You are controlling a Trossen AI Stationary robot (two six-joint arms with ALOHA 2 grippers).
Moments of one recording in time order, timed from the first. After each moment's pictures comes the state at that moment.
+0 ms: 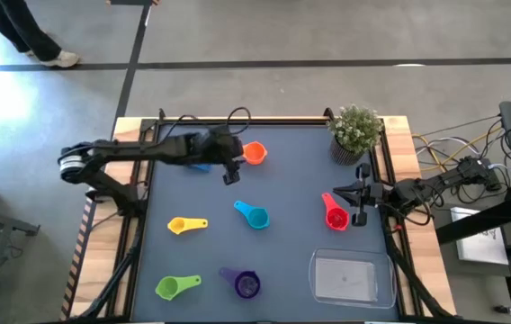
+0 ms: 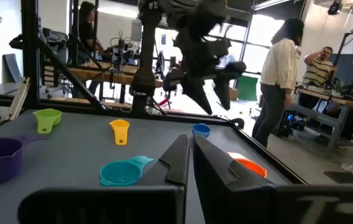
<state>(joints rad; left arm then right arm) 0.30 1.49 1.05 -0.32 -0.12 0.22 0.35 0.18 0.01 0.26 0.47 -0.21</state>
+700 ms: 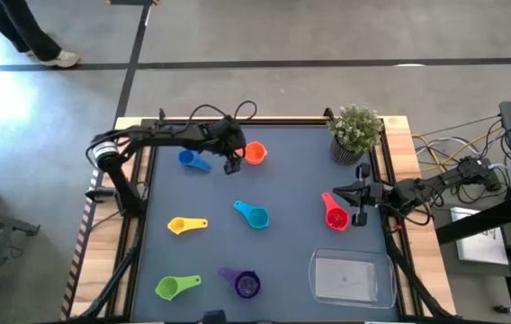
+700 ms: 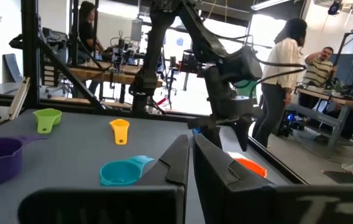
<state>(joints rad) 0.52 1.77 1.07 -0.29 -0.02 0.33 0.35 0.18 0.01 0.26 0.47 -0.21</state>
